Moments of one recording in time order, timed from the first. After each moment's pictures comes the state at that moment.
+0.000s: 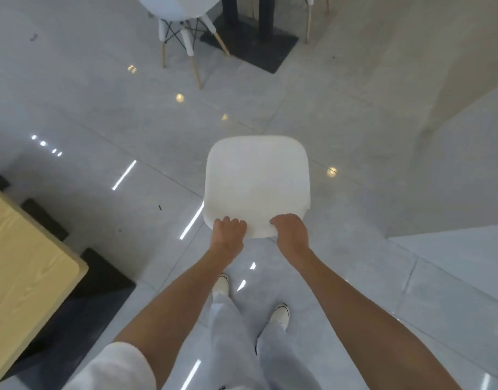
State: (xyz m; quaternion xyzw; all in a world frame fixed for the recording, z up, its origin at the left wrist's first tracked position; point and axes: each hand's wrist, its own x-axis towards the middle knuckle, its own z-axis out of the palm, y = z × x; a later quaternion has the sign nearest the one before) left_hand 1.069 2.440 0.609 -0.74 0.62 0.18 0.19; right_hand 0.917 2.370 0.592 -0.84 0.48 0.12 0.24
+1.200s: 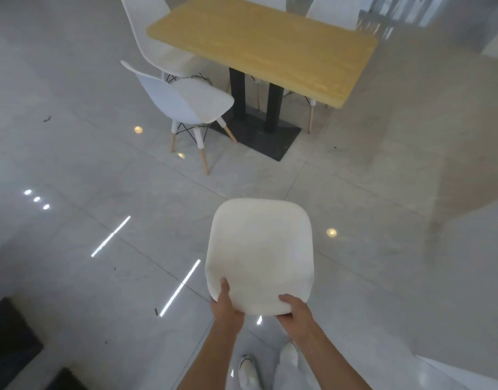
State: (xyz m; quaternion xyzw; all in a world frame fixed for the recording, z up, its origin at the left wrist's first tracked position) left_hand 1.248 2.206 0.611 -0.58 -0.29 0.47 -0.61; right_hand 1.108 2.152 0.588 0.01 0.61 -0.24 0.76
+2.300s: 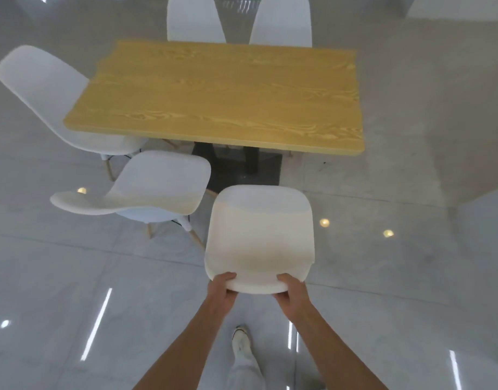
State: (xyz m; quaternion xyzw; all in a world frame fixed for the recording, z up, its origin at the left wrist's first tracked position) left_hand 1.645 1.766 0.582 -0.57 -0.11 0.65 -0.49; right_hand 1.476 1.768 0.590 0.10 0.55 -0.45 0.70
